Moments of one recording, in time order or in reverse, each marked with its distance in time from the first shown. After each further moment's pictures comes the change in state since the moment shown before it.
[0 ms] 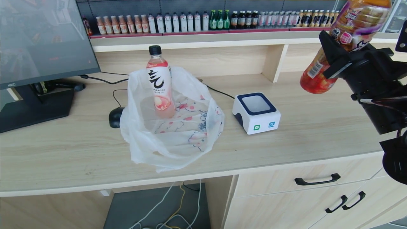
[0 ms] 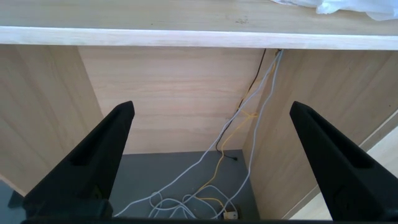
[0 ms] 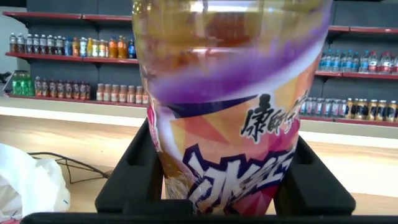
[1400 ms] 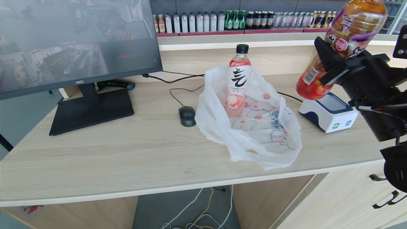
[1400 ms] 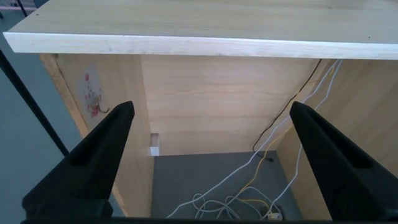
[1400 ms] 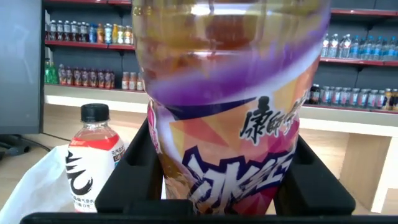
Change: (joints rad) left arm 0.001 0.000 0.000 -0.001 0.000 0.002; right arm 0.036 -0.009 0.049 -0.004 -0.007 0.001
